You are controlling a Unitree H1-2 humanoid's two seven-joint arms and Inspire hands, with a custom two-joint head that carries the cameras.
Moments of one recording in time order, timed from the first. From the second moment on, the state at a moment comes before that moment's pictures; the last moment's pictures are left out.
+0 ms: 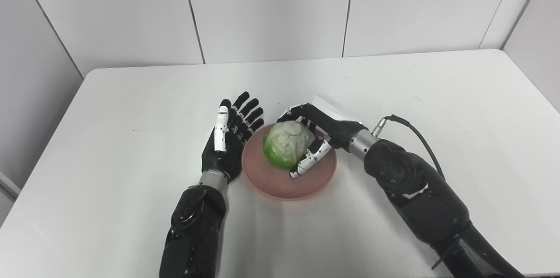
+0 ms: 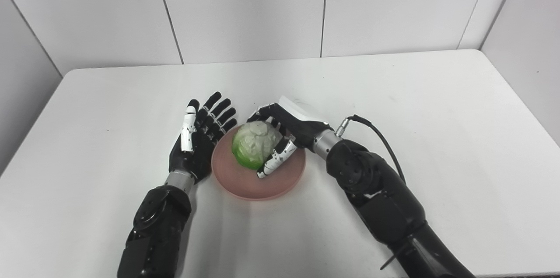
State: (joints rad) left arm -0.33 -0.09 0.08 0.23 -0.37 0.19 -0.13; right arm -0.54 -0.24 0.42 0.11 -0.50 0.12 0.31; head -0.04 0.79
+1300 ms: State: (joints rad) left arm -0.33 -0.09 0.07 0.23 -0.33 0.20 -0.12; right arm -0.52 -0.27 0.49 0.06 -0.59 0.10 0.41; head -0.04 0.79
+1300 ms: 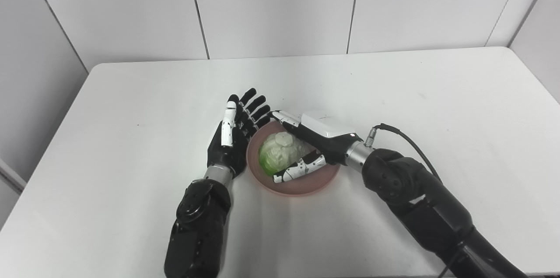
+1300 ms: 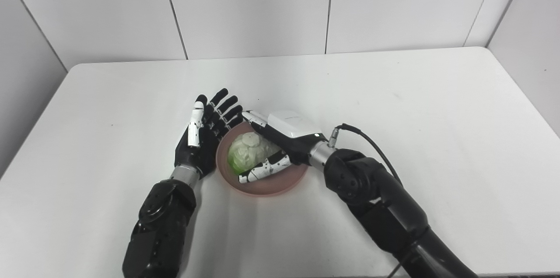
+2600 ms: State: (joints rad) left arm -0.04 0.01 -0.07 -0.17 -0.06 0.22 -0.08; right arm -0.05 -0.09 0.09 -0.17 -0.20 0.16 0.14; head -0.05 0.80
